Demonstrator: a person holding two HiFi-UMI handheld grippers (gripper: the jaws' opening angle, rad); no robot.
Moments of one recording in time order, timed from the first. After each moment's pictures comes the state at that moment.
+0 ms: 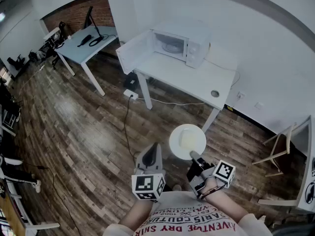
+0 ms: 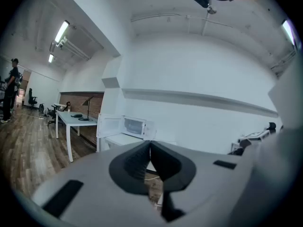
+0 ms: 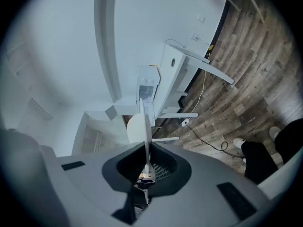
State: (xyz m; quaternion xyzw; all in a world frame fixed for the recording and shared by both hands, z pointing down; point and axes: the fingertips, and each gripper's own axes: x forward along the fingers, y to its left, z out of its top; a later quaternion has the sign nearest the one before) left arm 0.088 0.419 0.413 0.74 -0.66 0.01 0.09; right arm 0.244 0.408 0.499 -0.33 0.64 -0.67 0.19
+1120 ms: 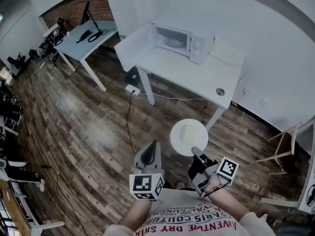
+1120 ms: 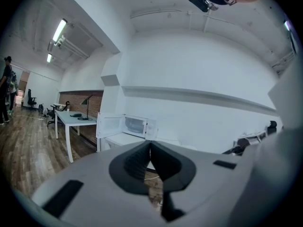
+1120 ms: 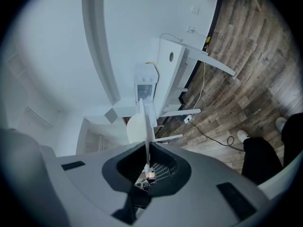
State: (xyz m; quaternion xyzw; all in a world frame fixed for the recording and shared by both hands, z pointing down) left arm 0.073 0.383 0.416 0.74 -0.66 0.02 0.09; right arm 0.229 0.367 0.500 -0.30 0.62 -0.69 0.20
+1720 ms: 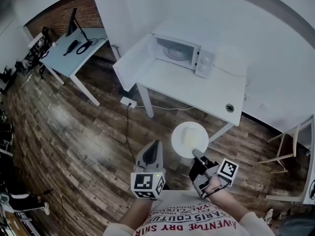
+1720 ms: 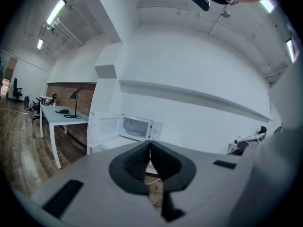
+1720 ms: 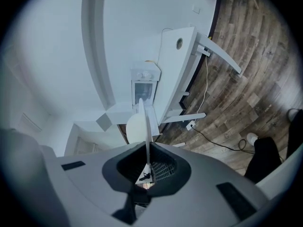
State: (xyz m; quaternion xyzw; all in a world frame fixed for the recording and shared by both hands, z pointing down) left arm -0.043 0.234 0.411 0.79 -0.60 0.02 0.11; right arm 0.114 0.246 0.496 -0.35 0.59 -0.69 0.23
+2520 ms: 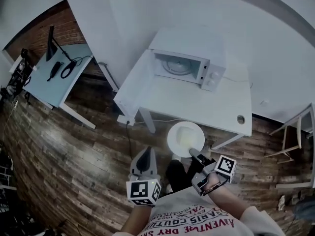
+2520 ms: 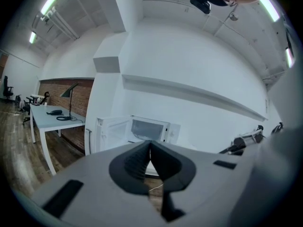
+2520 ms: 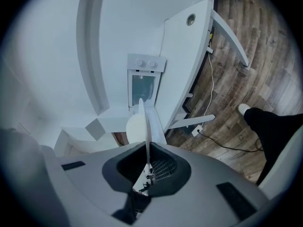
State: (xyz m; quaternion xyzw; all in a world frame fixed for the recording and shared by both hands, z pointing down) left arm -0.180 0.081 0.415 0.81 -0.58 0.03 0.12; right arm -0.011 0.093 0.497 -0.40 0.56 -0.68 0.25
